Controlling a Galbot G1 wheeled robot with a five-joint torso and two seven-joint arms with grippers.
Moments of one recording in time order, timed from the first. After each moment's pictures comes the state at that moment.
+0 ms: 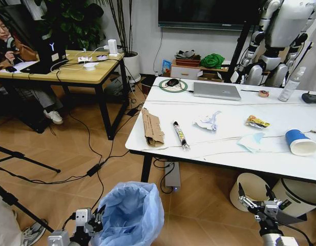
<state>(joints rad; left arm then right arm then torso) 1.97 -1.10 -0.57 -2.23 -0.63 0.23 -0.15 -1.62 1.61 0.99 1.76 0.11 0.37 -0.37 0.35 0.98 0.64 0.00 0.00</state>
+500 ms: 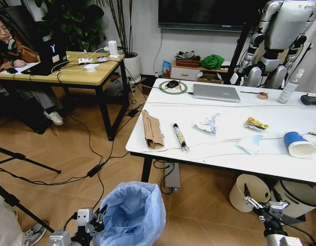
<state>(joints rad) 1.97 -1.09 -0.57 -2.23 -0.63 0.23 -0.14 -1.64 1.61 1.02 1.79 0.13 0.33 -0.31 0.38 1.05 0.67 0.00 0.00</state>
